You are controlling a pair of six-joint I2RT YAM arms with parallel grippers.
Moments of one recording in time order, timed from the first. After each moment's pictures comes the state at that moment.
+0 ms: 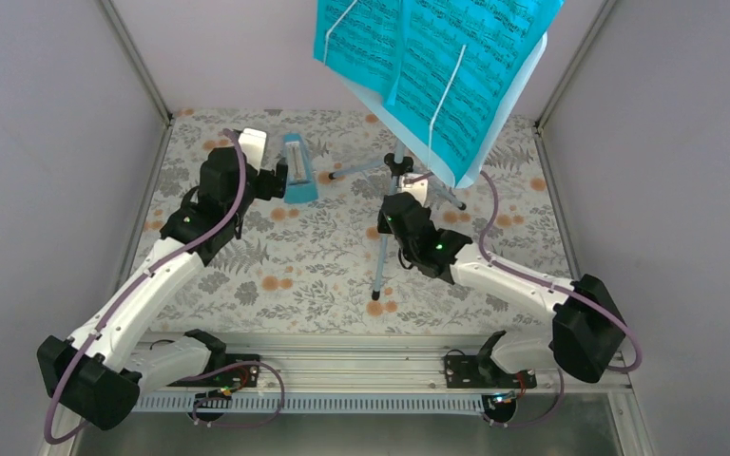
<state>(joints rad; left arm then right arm) -0.44 1.08 1.04 -0.31 -0.30 0.00 0.83 1.32 0.87 -0.13 0.59 0.59</state>
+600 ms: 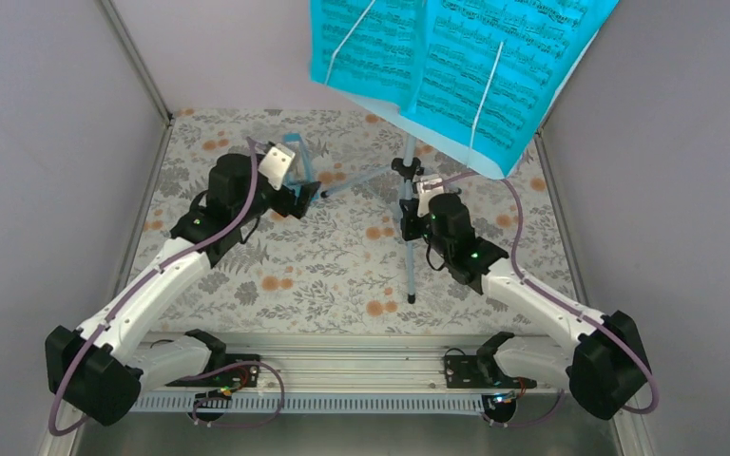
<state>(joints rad) -0.45 1.09 0.95 -0.21 0.08 0.08 0.64 1.15 0.71 0.01 0.21 0.28</state>
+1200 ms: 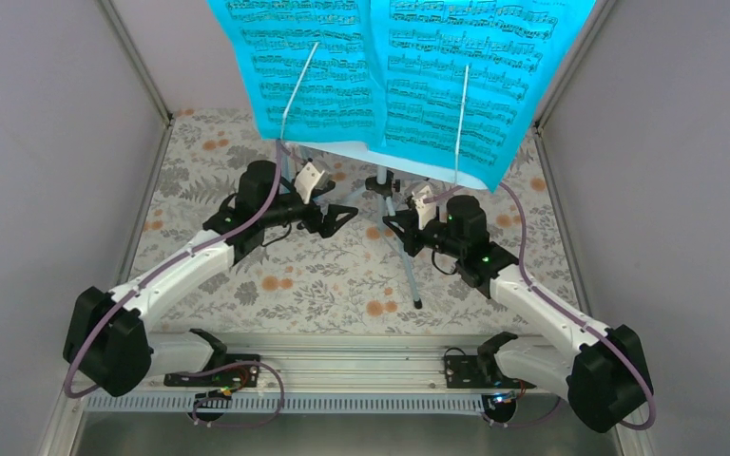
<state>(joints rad) -0.54 1.23 0.89 -0.01 0.53 -0.07 0.52 1.07 0.63 0.07 -0.40 0.07</state>
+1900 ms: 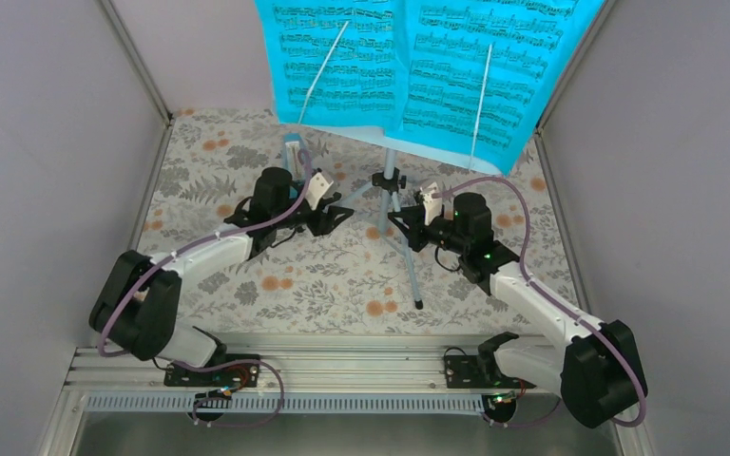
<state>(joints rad) -0.50 1.43 0.79 0.21 0.54 0.06 0.45 1.10 0.60 0.14 -0.49 0.11</state>
